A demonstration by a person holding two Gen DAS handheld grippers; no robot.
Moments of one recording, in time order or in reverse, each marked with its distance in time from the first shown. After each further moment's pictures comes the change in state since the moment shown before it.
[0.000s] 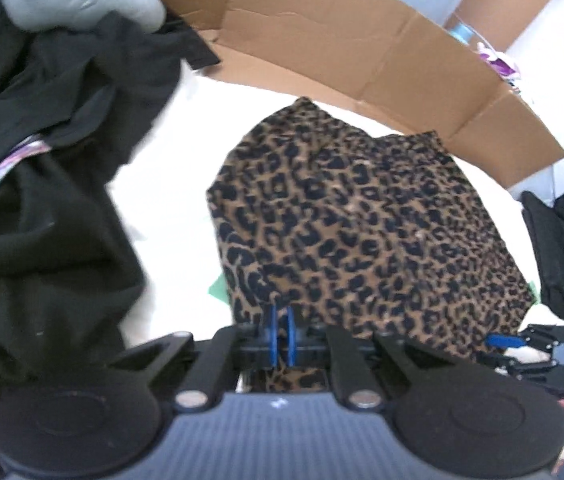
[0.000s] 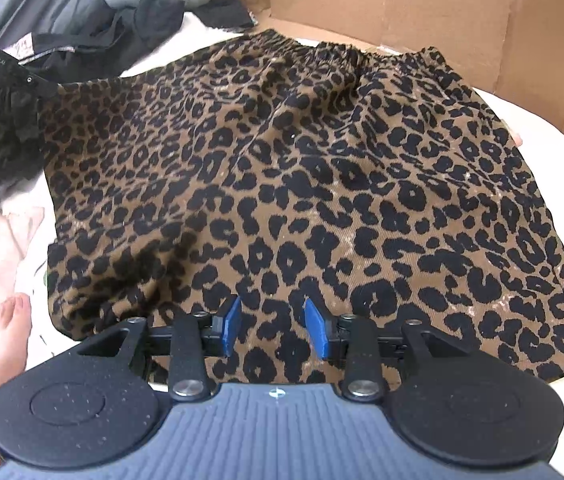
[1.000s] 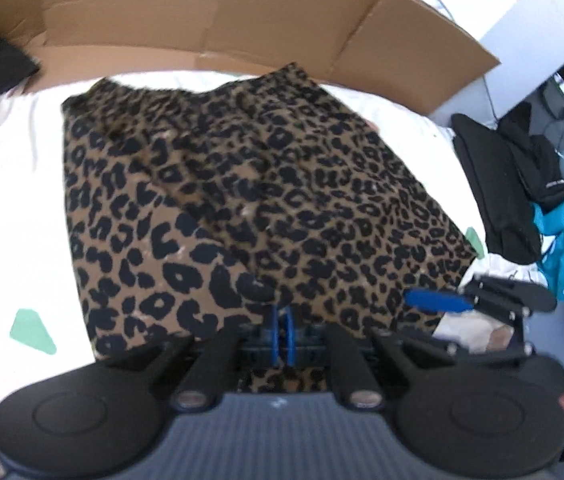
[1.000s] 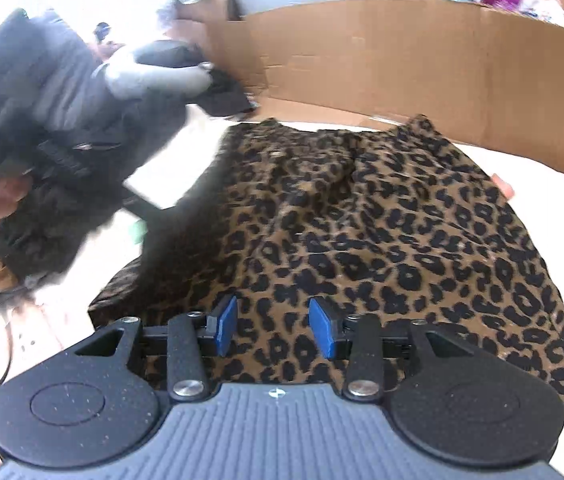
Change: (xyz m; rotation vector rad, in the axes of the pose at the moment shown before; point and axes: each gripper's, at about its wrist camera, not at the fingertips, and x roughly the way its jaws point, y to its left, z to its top) left arm 0.076 -0.179 0.020 0.211 0.146 -0.083; right arm -0.034 -0.009 0.024 0.079 -0.209 0.090
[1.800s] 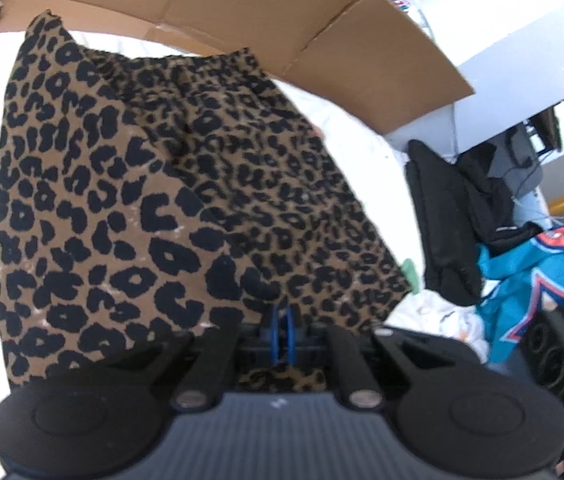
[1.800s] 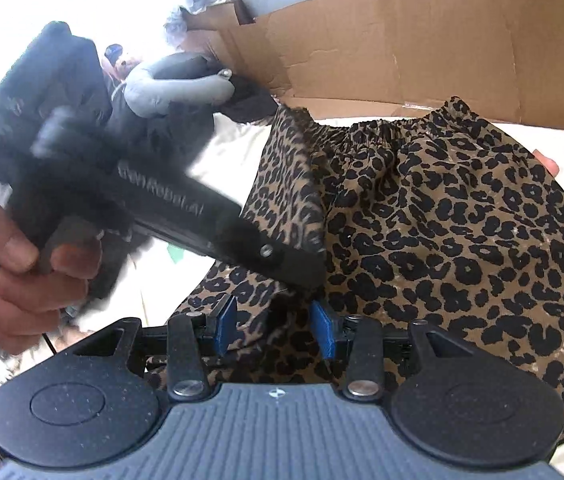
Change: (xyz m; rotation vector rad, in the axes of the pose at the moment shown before) left arm 0.041 -0.032 -0.003 -0.172 -0.029 -0.217; right arm 0.016 0.004 0.008 0.118 0.000 0.114
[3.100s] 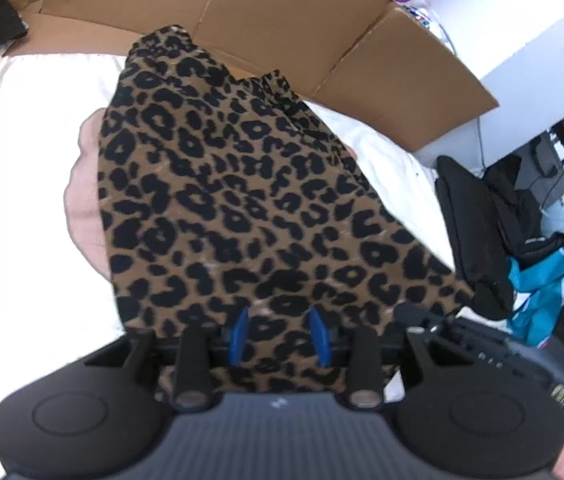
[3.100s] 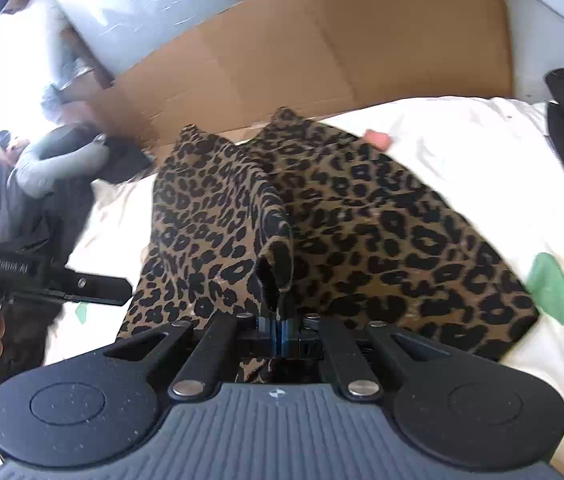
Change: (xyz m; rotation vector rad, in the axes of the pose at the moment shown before) left arm -0.009 0.013 -0.009 0.035 -0.052 0.115; right arm -0.046 -0.092 -0.019 0.296 -0.111 -0.238
